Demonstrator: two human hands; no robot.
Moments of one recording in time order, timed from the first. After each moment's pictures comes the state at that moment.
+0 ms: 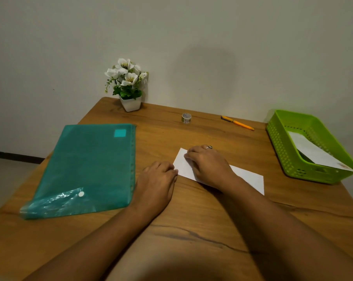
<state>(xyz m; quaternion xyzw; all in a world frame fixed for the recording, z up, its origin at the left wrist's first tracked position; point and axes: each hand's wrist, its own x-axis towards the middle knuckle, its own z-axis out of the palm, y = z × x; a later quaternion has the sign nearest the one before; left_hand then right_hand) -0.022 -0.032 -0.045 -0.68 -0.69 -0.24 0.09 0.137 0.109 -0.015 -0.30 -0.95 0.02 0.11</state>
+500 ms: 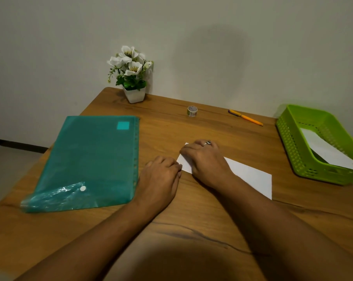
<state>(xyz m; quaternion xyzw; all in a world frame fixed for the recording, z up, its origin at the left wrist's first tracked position) -0.022 -0.033 -0.040 -0.67 -0.70 -0.23 0.07 0.119 0.101 -0.026 -0.29 -0.95 0.00 0.13</state>
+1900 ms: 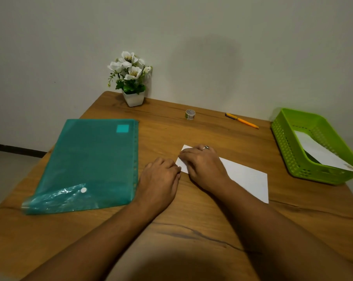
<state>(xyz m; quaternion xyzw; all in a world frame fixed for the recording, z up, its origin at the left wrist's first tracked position) -0.022 -0.031 -0.037 -0.67 -0.71 -0.22 0.07 0.120 0.095 -0.034 -0.30 -0.94 0.03 0.18</state>
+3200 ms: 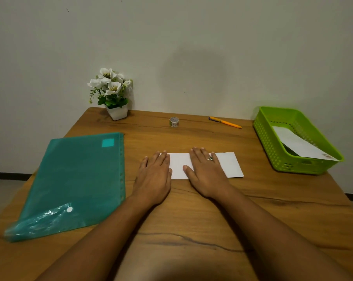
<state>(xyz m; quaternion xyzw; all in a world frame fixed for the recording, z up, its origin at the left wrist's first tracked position) -0.022 0.015 -0.039 -0.66 -0.74 -0.10 -0.01 0.156 0.104 -0.043 -0.45 -0.89 0.09 0.03</state>
